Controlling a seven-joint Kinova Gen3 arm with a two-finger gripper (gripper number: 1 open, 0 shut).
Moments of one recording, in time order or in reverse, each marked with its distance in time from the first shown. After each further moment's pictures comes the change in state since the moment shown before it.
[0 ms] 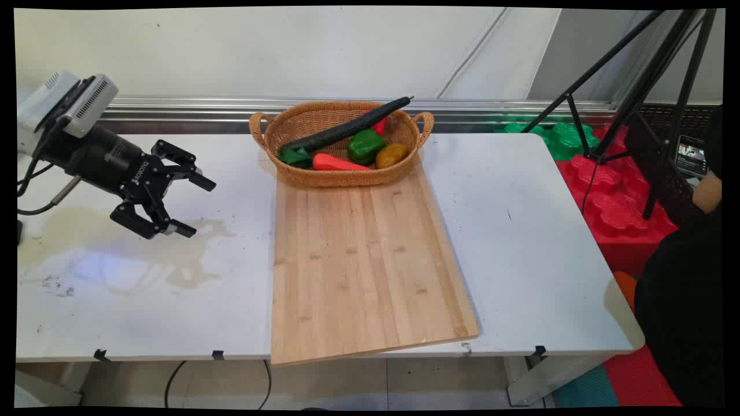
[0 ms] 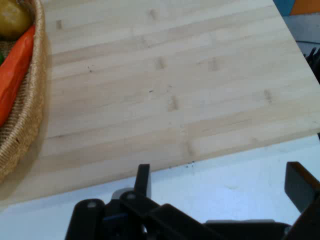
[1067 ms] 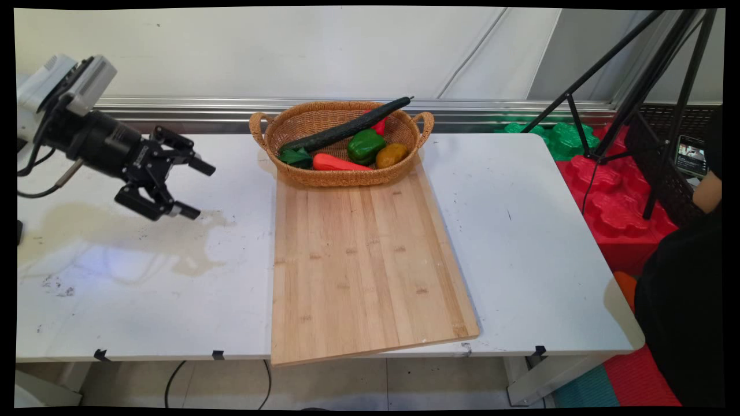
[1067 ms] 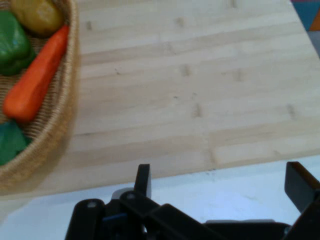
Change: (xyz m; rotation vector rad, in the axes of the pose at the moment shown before) arm 0.004 -0.013 -0.009 0.039 0.015 -0.067
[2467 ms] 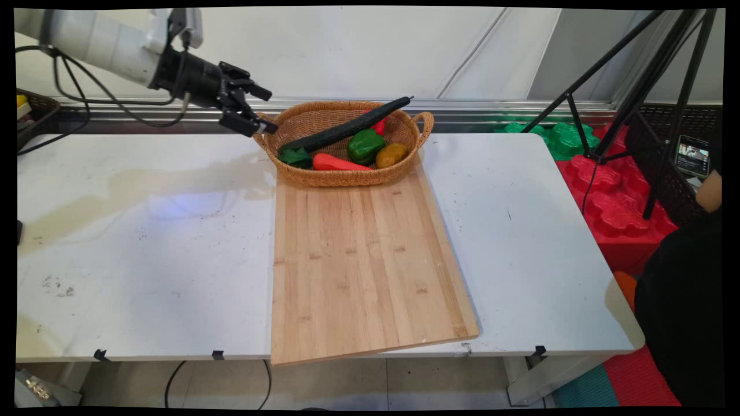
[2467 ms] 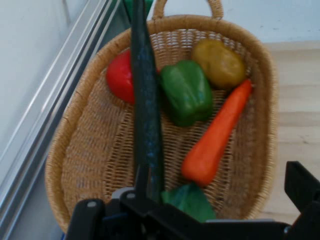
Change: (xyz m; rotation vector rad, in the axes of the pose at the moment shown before) arm 0.046 -0.124 0.062 0.272 0.070 -0.080
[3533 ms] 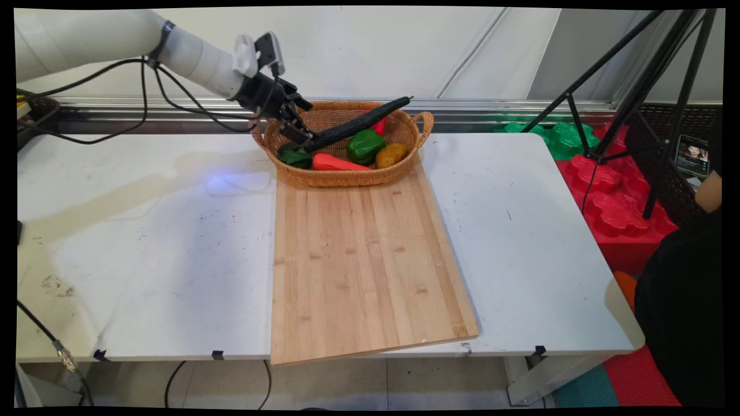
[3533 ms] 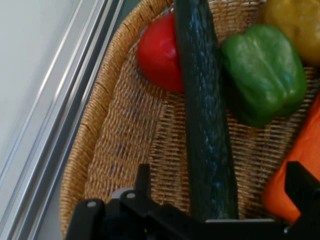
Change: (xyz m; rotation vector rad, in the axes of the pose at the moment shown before) arm 0.009 -0.039 0.128 0.050 -0.119 0.056
